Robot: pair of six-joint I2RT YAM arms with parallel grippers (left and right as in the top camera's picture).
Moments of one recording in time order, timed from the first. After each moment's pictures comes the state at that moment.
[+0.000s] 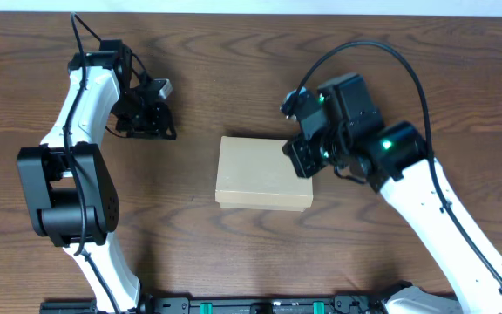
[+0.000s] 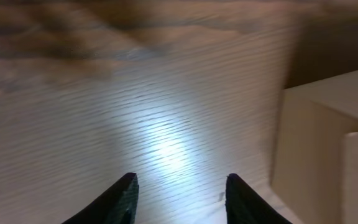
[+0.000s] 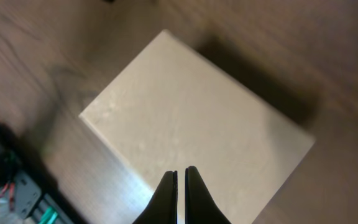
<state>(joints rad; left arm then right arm) 0.04 2.04 1.62 -1.21 0.34 0.25 0.50 1.39 1.32 -0.95 -0.31 0.04</state>
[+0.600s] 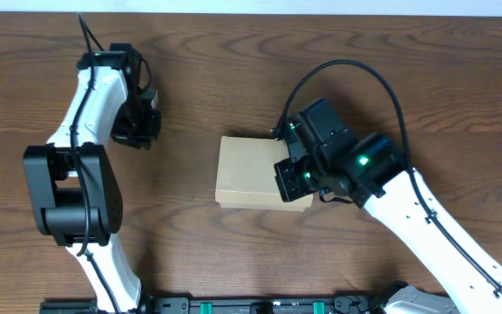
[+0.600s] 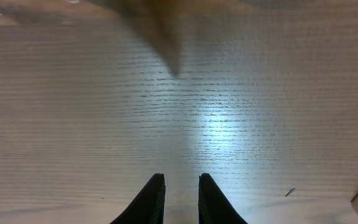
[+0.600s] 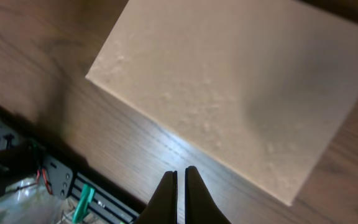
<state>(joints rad) -0.01 2.04 1.61 -1.27 0.00 0.08 0.65 1.40 1.32 -1.09 -0.23 0.33</state>
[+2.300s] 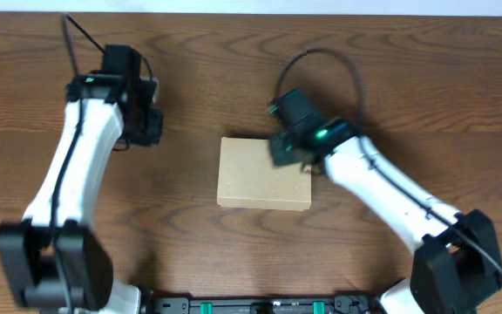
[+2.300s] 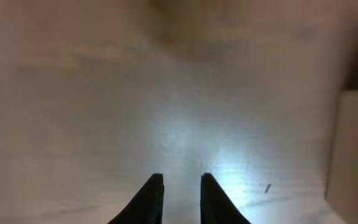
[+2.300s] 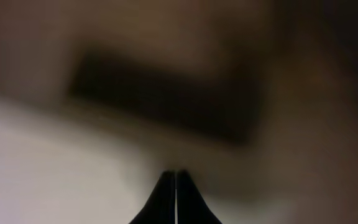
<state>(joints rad) -0.06 1.67 1.42 -1.07 -0.02 0.10 0.52 1.67 1.23 -0.69 0.03 0.35</state>
